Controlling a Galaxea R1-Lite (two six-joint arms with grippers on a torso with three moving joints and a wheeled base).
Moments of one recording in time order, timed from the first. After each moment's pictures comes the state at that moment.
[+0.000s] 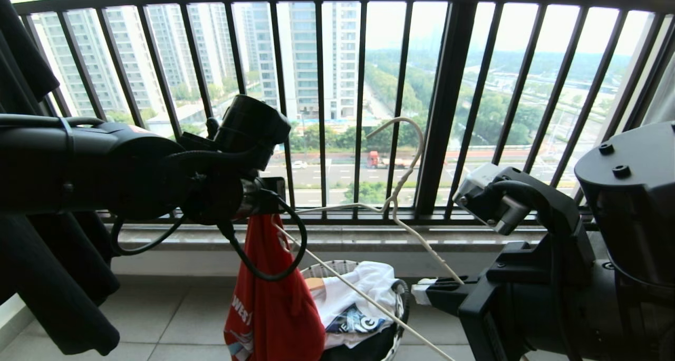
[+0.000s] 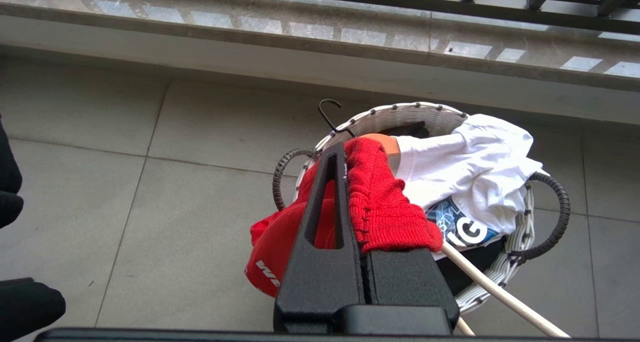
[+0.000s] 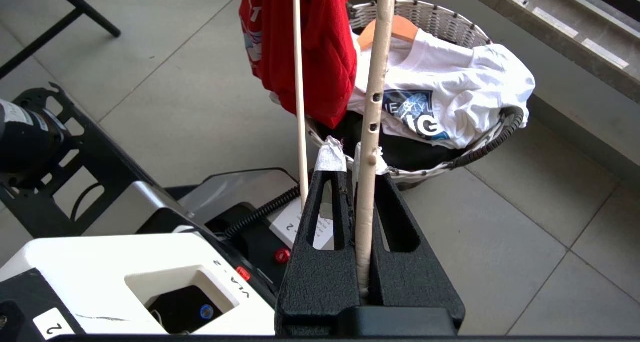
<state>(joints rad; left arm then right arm) -0.61 1.76 -1.37 0.28 0.56 -0.45 0.95 1.42 -1.07 0.24 -0.14 0.23</state>
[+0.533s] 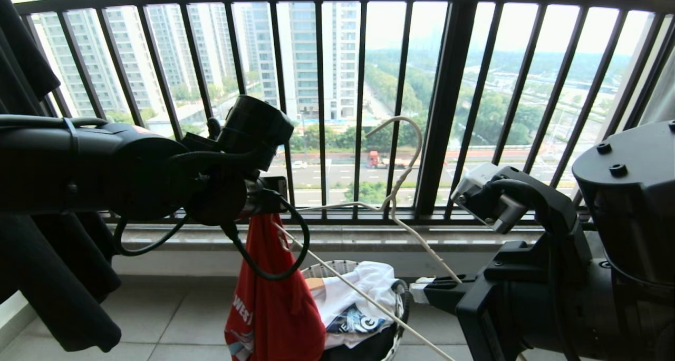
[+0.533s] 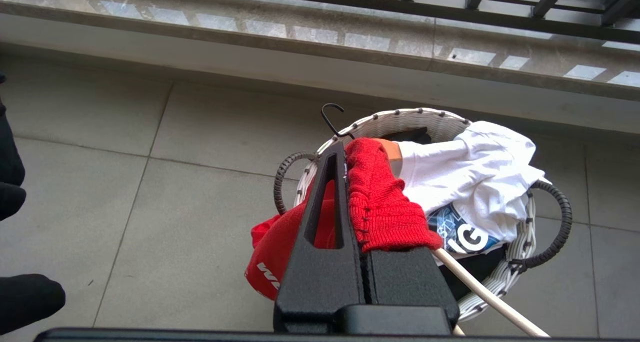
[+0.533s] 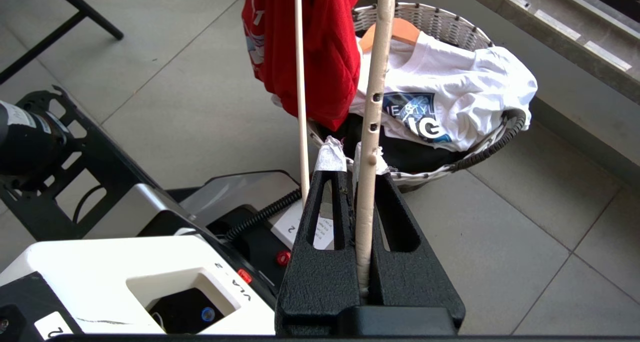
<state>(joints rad) -0.62 1.77 -1.38 0.27 0.58 -0.46 0.95 1.42 -1.06 0.24 -0.14 0.23</state>
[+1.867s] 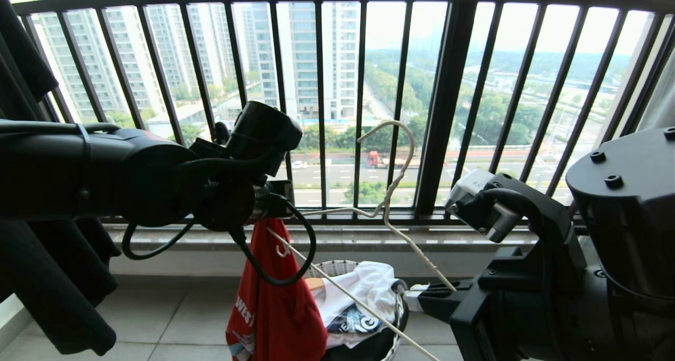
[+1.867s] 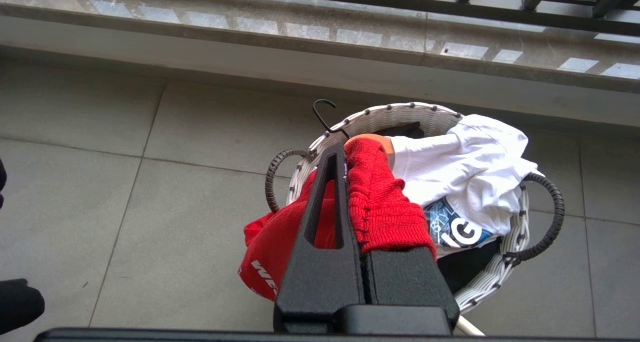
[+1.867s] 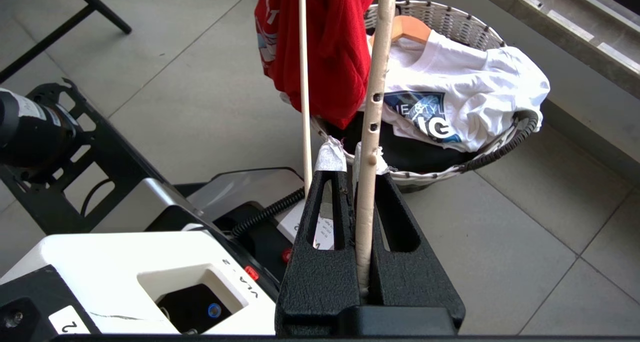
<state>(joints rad) -0.64 1.78 -1.37 0.26 0.59 -0.47 0.97 1.43 -1.06 0.23 -0.14 0.23</state>
